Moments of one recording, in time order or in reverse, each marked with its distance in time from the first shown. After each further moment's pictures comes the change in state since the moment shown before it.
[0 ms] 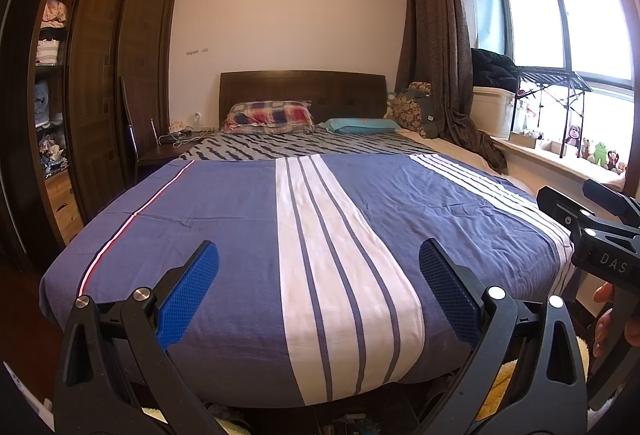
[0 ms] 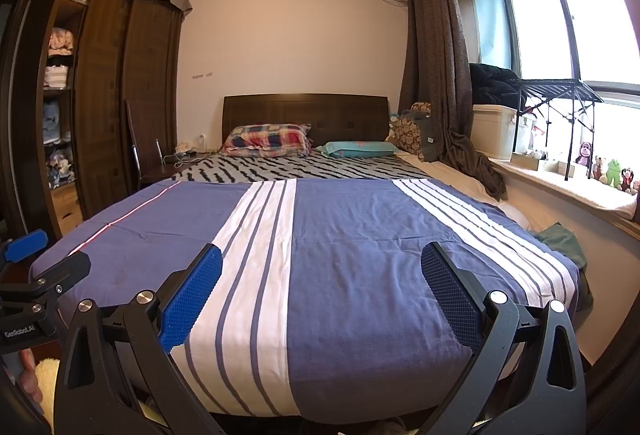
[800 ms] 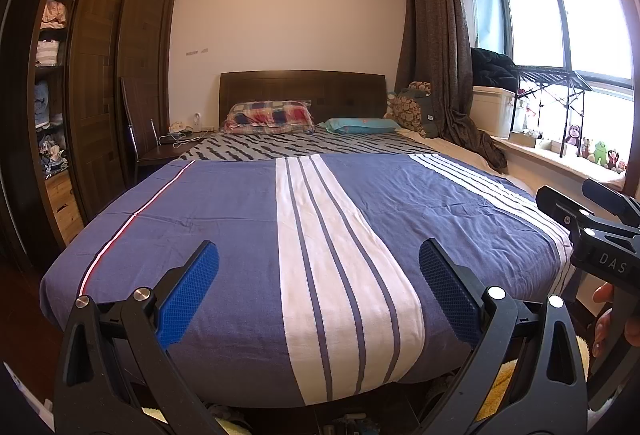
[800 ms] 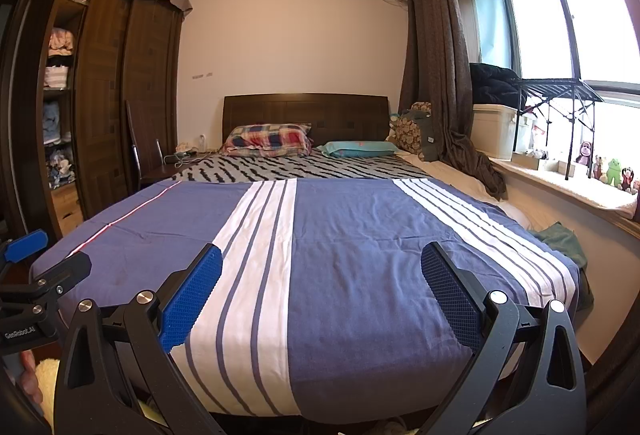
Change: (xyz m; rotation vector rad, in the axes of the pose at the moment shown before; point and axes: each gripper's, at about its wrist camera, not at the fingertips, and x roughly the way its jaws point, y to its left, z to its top) left arm 0.000 0.000 0.000 0.000 -0.001 0.000; right arm -0.001 0.001 0.000 0.002 0.000 0.001
